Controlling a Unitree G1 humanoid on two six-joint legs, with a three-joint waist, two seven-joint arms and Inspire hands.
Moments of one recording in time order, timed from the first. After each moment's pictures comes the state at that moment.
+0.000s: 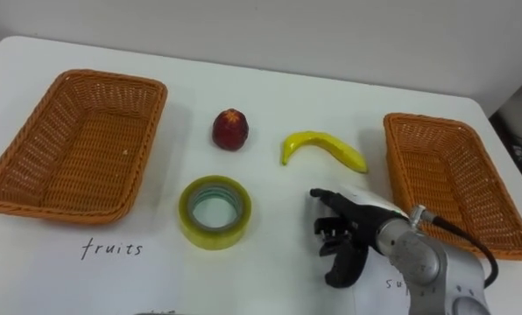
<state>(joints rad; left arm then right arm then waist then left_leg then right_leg) 0.15 0.28 0.08 1.27 -0.27 0.06 0.01 0.10 -0.42 0.09 -0.19 -0.79 0.26 0.72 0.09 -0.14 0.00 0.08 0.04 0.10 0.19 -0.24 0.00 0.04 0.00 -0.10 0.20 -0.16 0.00</state>
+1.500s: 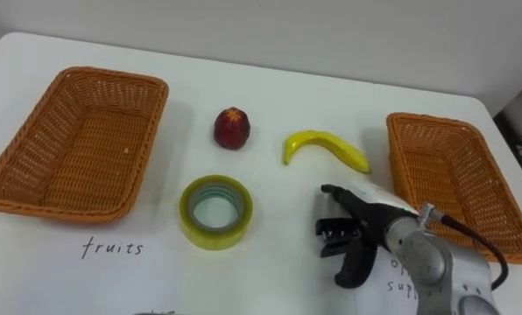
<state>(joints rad) 0.15 0.28 0.05 1.27 -0.27 0.06 0.04 0.09 -0.42 0.08 -0.12 -0.80 0.24 0.62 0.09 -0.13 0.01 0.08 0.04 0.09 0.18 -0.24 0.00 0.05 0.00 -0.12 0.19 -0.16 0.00</state>
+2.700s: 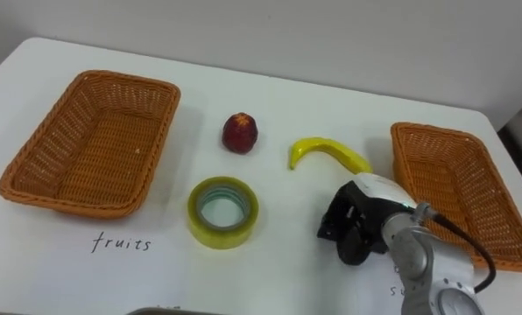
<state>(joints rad) 0.15 0.27 0.05 1.22 -0.28 0.07 0.06 0.06 -0.37 0.10 -0.04 -0.93 0.26 0.54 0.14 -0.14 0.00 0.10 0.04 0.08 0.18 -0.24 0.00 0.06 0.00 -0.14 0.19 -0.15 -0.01</state>
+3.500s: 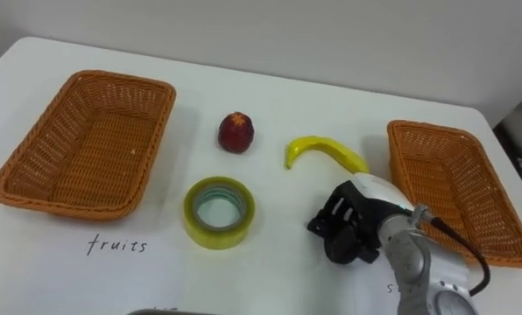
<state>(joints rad) 0.15 0.27 0.05 1.23 -0.28 0.05 0.07 0.07 -0.35 0.09 -0.06 -0.86 0.25 0.50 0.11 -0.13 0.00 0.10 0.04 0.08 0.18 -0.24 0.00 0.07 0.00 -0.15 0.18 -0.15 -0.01</state>
